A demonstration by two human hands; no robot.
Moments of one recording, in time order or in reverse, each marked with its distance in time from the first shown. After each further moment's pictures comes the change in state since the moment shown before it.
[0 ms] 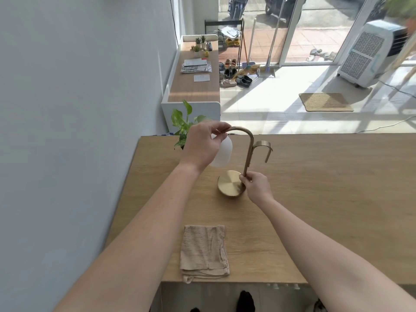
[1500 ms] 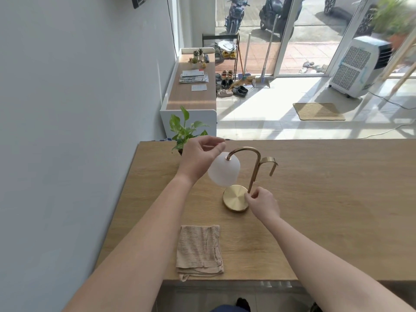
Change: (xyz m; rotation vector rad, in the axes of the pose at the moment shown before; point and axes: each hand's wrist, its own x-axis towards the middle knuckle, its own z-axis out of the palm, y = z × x) left_hand -0.039 0.007 -0.003 -0.300 -0.049 -0.218; right_hand -0.054 0.028 -0.020 -0.231 0.073 0.168
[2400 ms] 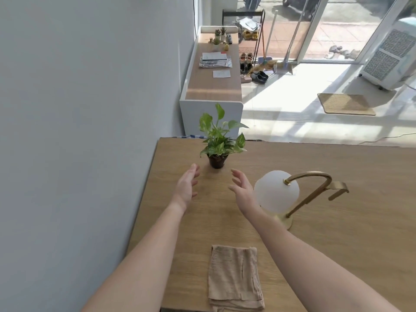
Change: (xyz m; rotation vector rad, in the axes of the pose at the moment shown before) left_hand 0.027 -0.176 -0.091 -0.274 0.052 -0.634; right_hand 0.038 -0.162 0.110 0.669 -0.305 -0.111
